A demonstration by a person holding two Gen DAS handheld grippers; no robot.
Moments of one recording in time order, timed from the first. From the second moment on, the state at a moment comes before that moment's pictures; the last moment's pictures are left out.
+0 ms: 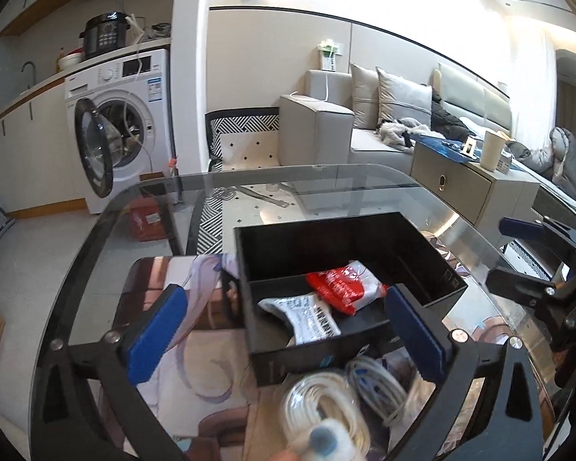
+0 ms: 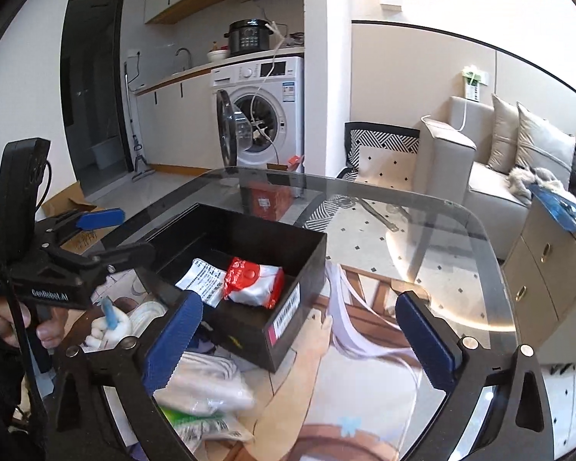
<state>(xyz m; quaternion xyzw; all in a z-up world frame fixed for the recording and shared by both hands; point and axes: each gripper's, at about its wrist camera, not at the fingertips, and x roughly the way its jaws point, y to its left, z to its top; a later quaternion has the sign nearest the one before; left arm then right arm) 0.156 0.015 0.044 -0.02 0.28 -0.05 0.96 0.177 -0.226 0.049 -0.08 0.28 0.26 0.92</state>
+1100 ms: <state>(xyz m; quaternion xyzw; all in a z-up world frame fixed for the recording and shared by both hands) 0.097 0.015 0.006 -0.04 0.33 -0.03 0.94 0.144 -0.228 -0.010 -0.02 0.39 0.23 0.89</state>
